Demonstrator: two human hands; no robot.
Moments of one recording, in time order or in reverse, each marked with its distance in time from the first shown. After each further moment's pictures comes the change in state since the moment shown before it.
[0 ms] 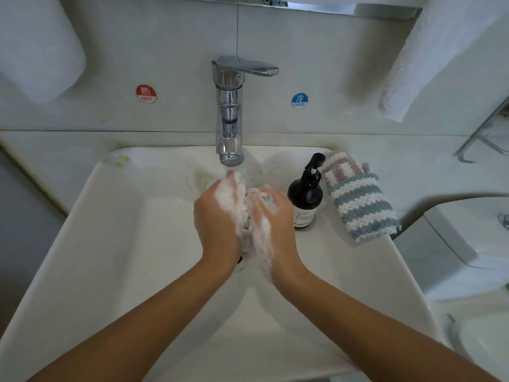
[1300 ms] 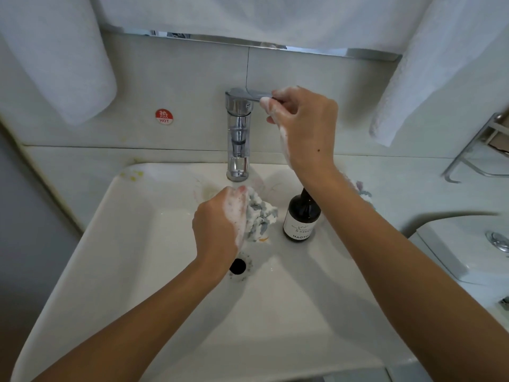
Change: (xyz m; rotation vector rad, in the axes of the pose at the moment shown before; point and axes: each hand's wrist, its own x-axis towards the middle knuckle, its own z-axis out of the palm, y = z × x) left_hand 0.008 0.011 -0.023 0.187 -0.008 0.146; right_hand 0.067 -0.120 0.020 -0.821 0.234 -1.000
